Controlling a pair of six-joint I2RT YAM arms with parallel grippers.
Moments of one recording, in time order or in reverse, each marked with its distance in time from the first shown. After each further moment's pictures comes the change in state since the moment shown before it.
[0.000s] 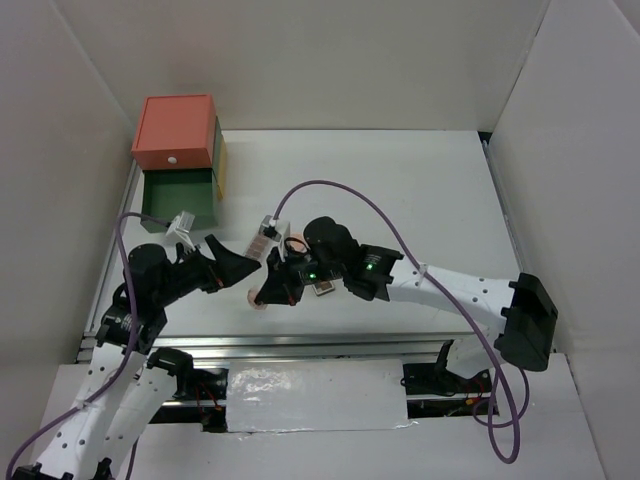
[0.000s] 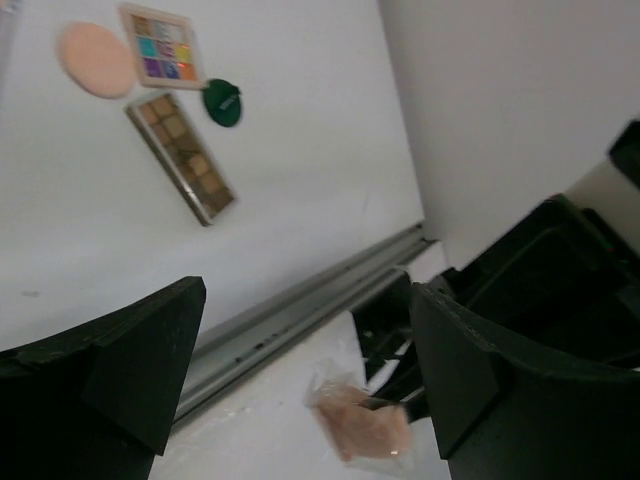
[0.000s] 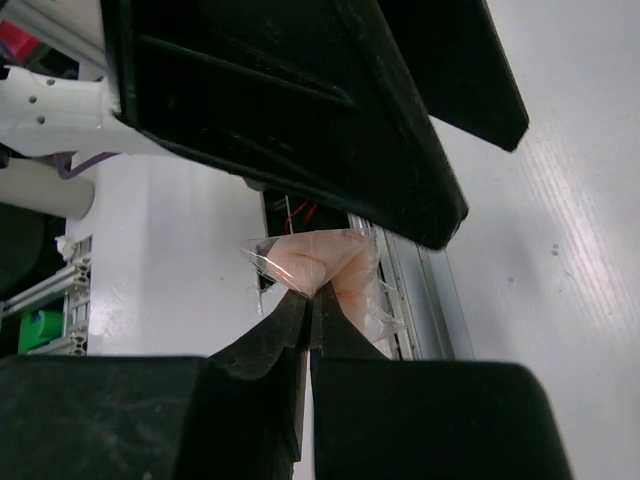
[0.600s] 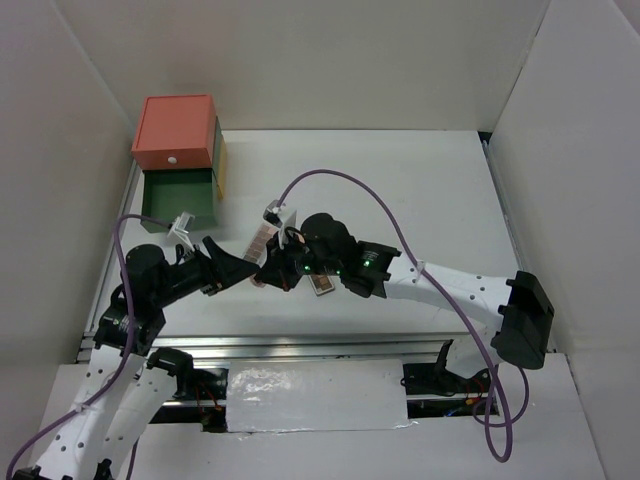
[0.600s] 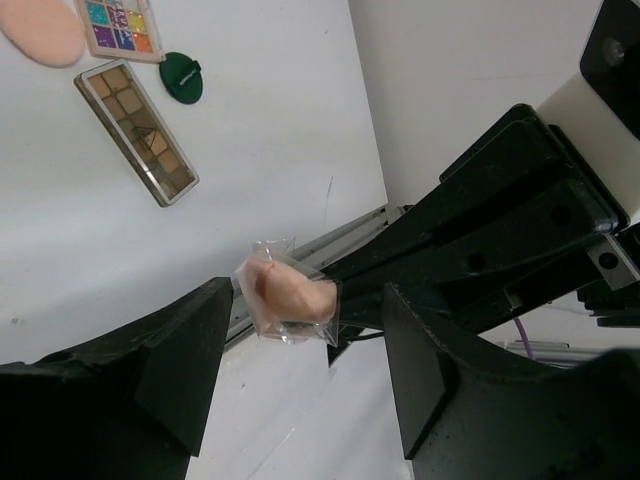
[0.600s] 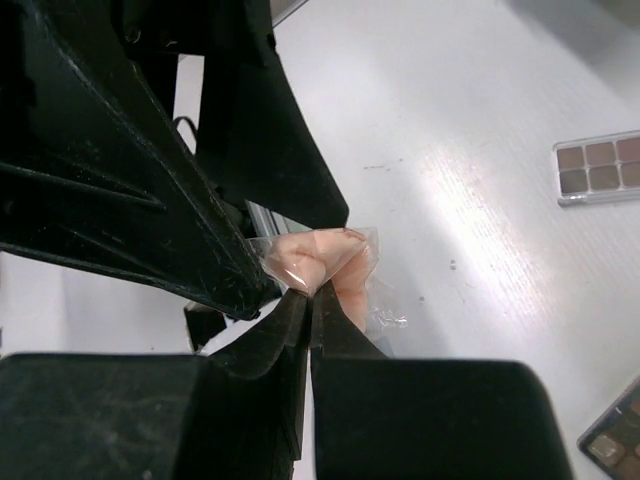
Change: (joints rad) left arm 0.000 -0.006 0.008 0.012 0.101 -0.087; right arm 0.000 0.029 0.040 -0.005 0.225 -0.012
